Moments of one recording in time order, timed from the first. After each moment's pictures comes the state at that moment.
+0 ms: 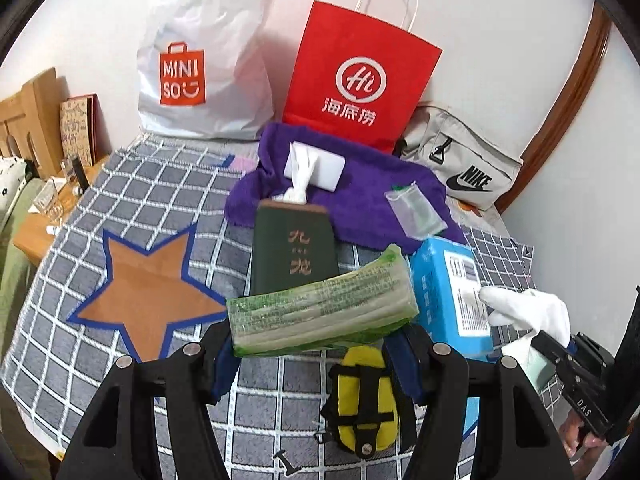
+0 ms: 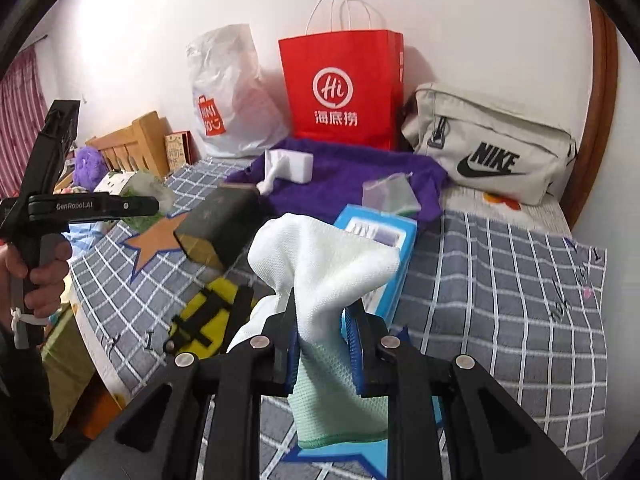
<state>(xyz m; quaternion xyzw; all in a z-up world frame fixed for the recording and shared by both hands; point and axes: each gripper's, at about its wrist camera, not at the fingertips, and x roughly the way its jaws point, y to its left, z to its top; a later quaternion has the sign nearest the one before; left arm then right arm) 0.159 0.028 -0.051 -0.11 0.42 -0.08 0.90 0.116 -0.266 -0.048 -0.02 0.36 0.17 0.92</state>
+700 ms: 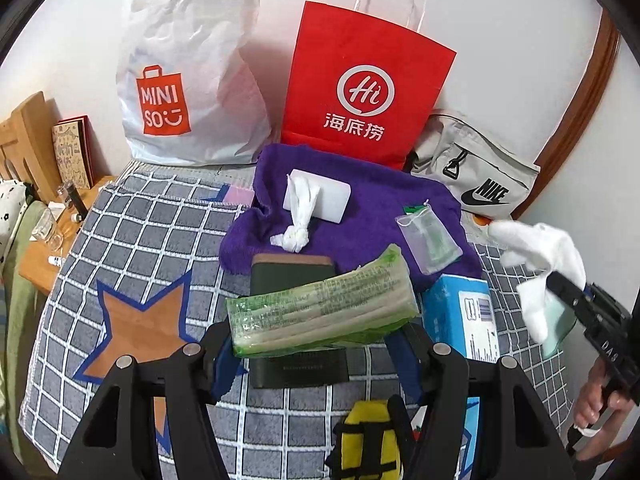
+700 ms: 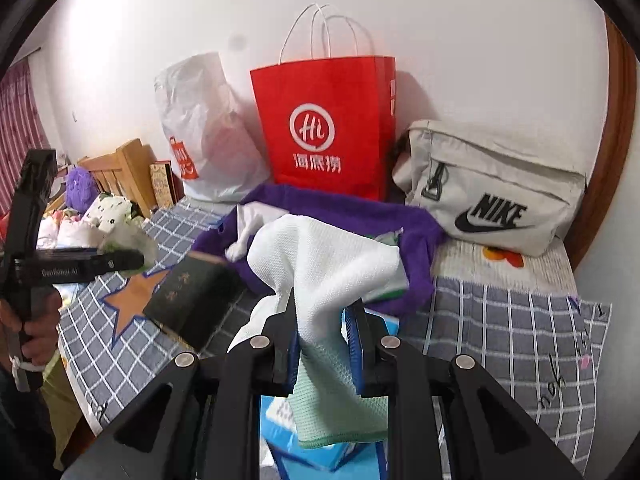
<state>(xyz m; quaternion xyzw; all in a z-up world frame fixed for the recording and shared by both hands) 0.219 0.019 -0.037 -0.09 0.42 -0.07 0.90 0.212 -0.267 -0.014 -0.01 0.34 0.17 0.92</state>
